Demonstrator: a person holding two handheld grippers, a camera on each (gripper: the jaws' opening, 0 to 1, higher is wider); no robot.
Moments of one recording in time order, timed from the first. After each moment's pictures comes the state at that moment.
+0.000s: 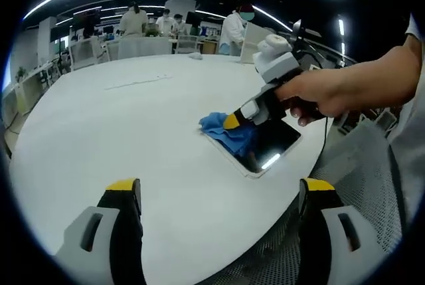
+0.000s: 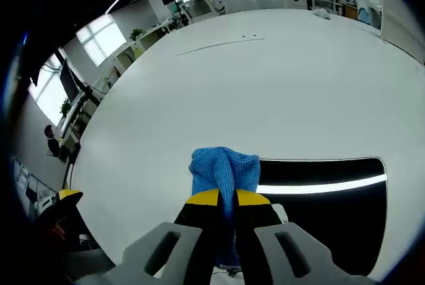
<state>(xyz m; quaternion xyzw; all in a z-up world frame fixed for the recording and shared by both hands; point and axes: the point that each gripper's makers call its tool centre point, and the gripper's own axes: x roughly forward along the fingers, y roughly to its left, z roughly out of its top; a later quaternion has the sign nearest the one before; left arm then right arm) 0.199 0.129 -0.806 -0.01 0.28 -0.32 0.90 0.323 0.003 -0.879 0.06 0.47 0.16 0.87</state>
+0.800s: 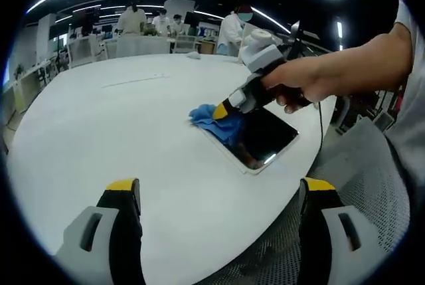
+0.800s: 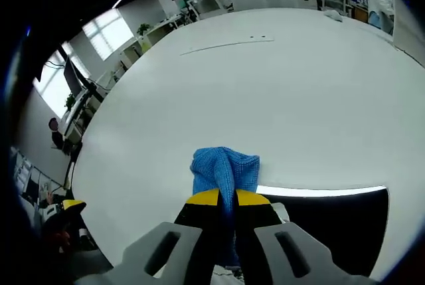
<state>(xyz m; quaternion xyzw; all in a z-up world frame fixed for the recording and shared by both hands) 0.194 0.126 -0.813 0.00 0.28 -0.33 0.90 0.346 0.006 -0.881 0.05 0.47 0.19 0.86</state>
